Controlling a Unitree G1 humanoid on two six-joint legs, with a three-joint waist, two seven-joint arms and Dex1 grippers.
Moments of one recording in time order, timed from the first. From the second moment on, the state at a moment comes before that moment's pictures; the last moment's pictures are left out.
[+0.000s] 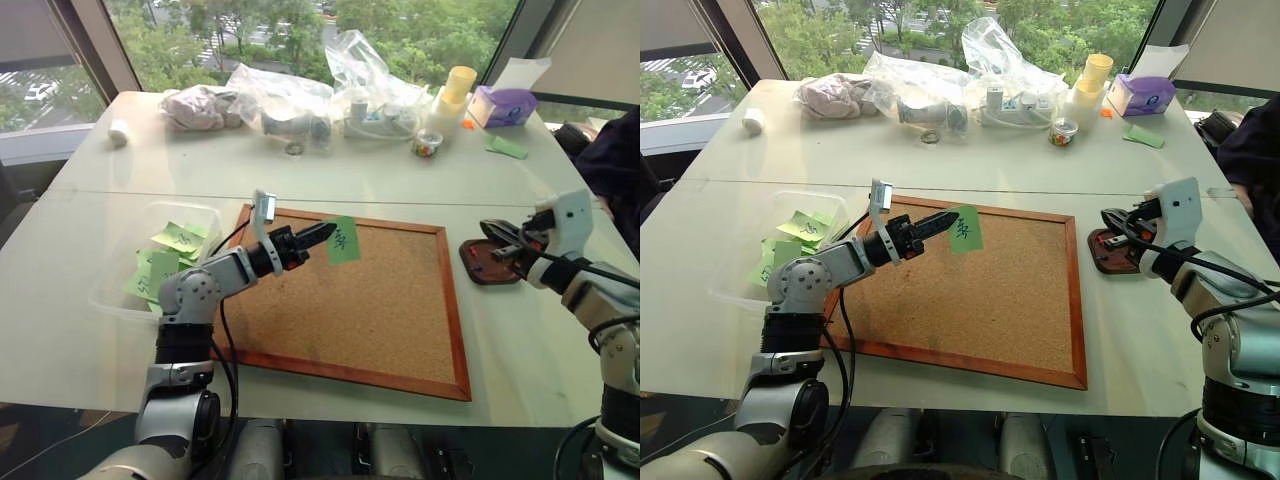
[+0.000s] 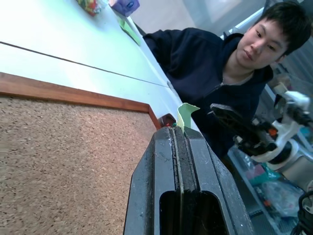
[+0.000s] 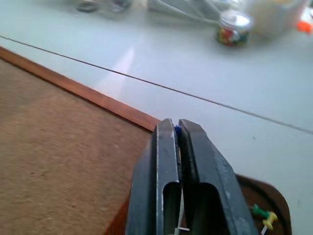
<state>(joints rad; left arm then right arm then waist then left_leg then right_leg) -0.57 0.15 0.18 0.09 -0.83 0.97 -0.56 -0.20 -0.62 -0.44 -0.25 0.43 0.80 0.48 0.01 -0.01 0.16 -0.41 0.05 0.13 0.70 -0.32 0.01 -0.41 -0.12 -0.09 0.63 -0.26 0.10</state>
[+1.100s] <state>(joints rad) -0.50 0.13 0.18 0.02 -0.84 0.94 -0.52 -0.13 -0.57 -0.43 0.05 0.38 0.55 0.46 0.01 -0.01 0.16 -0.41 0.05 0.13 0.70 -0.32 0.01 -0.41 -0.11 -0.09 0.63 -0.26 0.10</state>
